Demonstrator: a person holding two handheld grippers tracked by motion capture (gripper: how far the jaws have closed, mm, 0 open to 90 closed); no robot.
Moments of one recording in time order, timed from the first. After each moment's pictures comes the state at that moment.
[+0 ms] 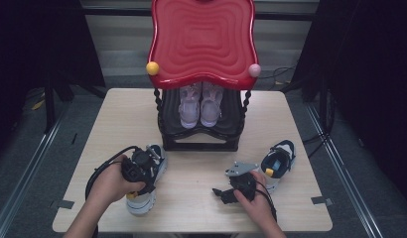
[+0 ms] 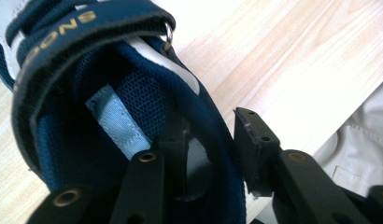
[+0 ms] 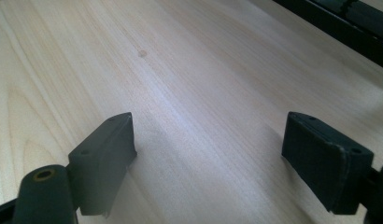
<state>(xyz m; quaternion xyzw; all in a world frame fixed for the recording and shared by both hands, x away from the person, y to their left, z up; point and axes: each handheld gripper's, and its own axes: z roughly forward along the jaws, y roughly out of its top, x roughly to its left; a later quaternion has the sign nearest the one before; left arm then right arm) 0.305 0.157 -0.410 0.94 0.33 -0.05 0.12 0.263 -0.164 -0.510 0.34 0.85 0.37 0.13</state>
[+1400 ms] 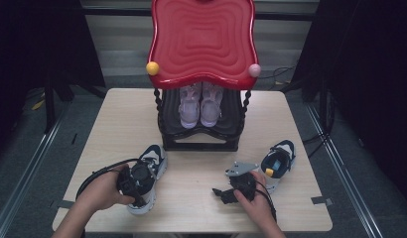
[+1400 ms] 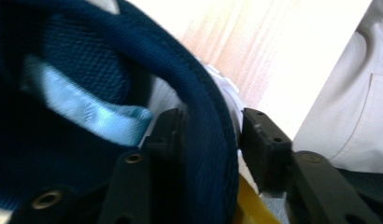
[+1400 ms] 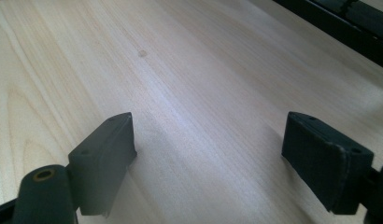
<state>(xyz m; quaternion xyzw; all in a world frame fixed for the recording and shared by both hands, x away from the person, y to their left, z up) 0.286 0.164 -0.428 0.98 0.16 -0.07 0.05 0.263 -0.164 -0.510 0.34 0.85 0.38 0.13</state>
